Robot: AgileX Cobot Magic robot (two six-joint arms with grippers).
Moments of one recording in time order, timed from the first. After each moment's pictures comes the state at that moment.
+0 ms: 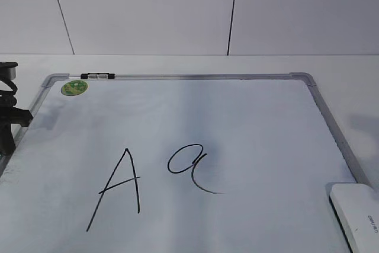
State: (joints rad) left arm -0.03 1.88 -1.13 -0.06 0.82 0.07; right arm 0.04 0.65 -0.72 0.12 1.26 0.06
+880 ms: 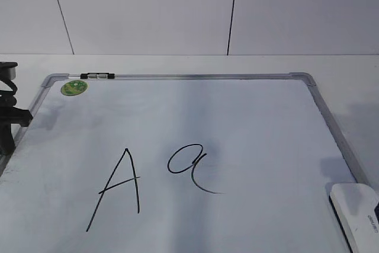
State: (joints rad) left arm -0.03 1.88 -1.13 -0.06 0.82 0.07; right arm 0.09 1.11 -0.72 0.15 1.15 0.01
